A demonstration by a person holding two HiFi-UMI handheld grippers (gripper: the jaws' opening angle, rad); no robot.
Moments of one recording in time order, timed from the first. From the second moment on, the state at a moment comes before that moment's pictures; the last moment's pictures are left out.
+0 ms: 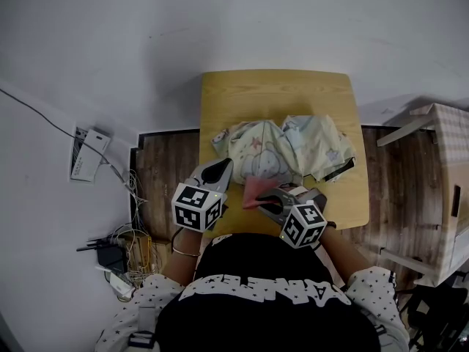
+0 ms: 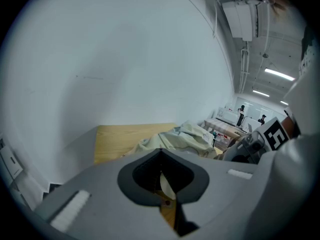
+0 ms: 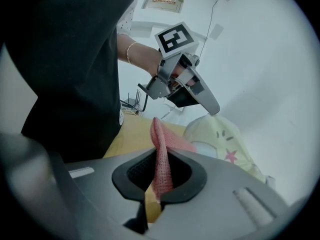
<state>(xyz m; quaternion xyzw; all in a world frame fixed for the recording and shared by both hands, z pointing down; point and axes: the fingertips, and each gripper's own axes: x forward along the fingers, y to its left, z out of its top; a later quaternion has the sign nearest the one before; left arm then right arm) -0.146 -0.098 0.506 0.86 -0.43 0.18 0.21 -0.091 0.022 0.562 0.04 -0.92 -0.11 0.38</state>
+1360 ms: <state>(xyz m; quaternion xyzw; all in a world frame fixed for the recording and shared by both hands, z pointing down) -0.156 -0.094 0.515 0.85 -0.44 0.17 0.24 -0.051 -0.092 0.516 0.20 -0.85 -0.25 0.41</state>
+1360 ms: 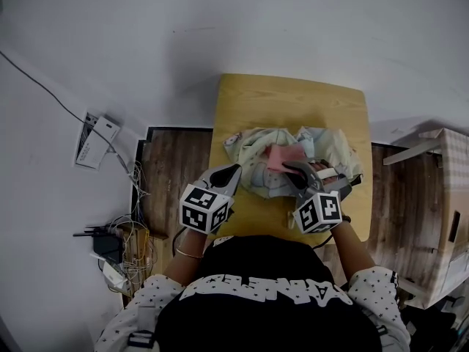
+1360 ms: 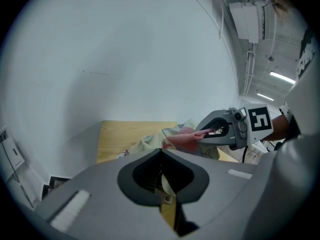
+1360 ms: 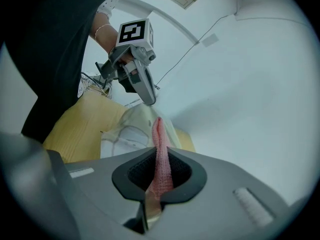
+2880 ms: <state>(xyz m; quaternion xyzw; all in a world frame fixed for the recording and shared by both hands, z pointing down) -0.146 -0.101 0.517 0.86 -0.42 0.18 0.23 -0.023 -0.017 0.572 0.18 -0.86 -0.14 0.46</state>
